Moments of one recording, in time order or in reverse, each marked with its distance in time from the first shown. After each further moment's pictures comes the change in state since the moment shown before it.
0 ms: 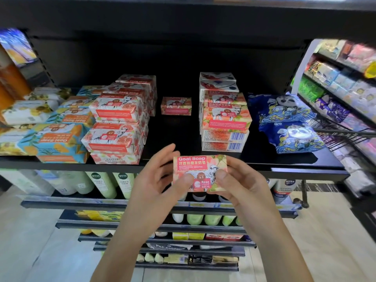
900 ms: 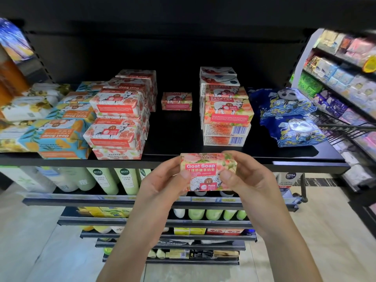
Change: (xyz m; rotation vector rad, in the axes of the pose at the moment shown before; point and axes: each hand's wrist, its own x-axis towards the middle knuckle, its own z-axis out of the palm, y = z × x) left_hand -0.009 -0.015 0.004 -0.245 -0.053 -0.168; right_hand -0.002 0.005 -0.007 -0.043 -0.036 -0.107
